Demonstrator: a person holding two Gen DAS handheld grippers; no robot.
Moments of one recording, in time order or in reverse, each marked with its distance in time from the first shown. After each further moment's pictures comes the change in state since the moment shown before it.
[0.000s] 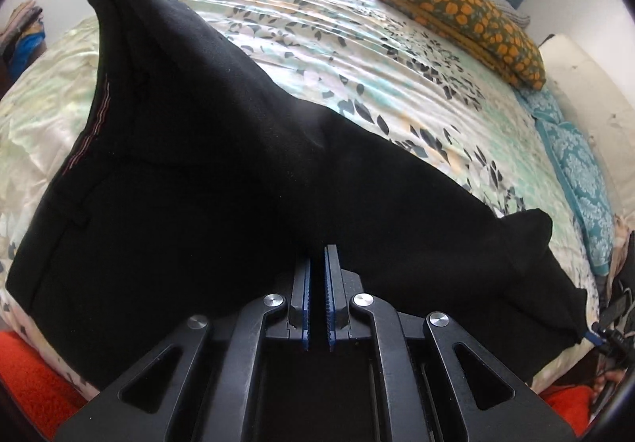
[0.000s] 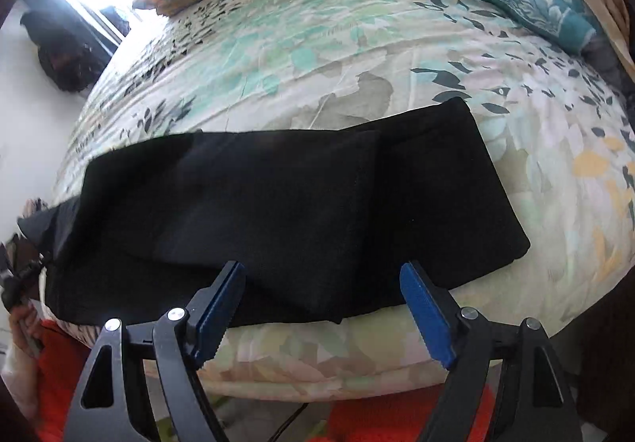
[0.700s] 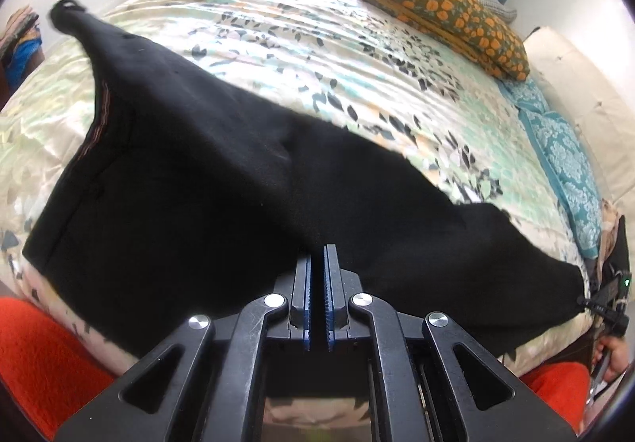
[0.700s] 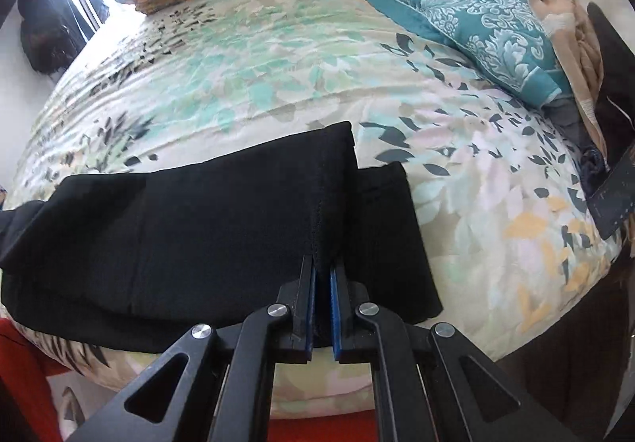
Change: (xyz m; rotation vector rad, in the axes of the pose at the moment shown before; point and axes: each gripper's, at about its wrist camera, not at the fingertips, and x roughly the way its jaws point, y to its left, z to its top) left arm -0.047 -0.019 -0.046 0.049 0.029 -0.013; right arm -0.001 0.002 0.027 -0.195 0.019 -0.329
